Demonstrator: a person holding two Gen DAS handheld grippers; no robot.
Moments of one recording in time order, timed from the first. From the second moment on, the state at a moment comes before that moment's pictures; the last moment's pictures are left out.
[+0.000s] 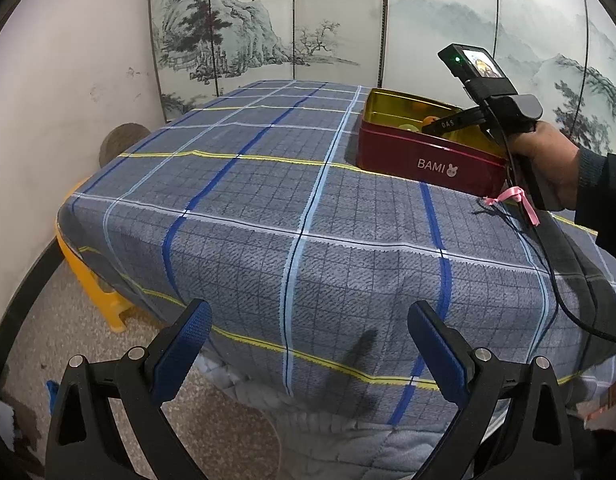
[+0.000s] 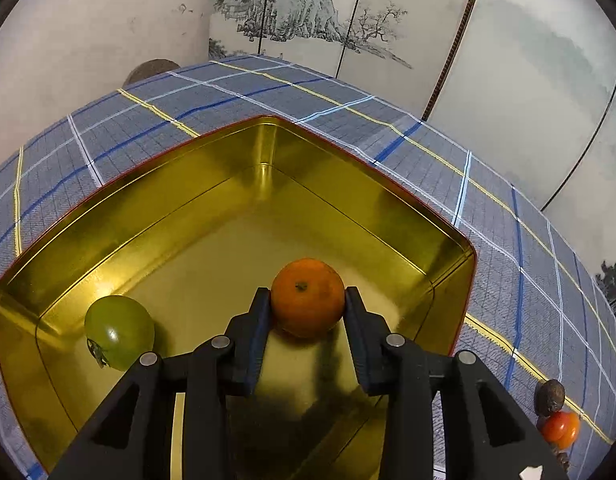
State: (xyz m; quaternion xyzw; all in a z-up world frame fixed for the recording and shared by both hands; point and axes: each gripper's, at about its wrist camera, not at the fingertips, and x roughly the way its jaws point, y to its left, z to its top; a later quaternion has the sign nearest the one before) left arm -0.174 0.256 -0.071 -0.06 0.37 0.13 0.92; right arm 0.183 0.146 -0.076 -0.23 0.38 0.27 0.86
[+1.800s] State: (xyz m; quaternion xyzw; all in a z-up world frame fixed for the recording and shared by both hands) left arm 0.092 -0.041 -0.054 -0.01 0.37 -0.12 0.92; right arm 0.155 -0.337 -0.065 0.29 0.29 0.00 0.91
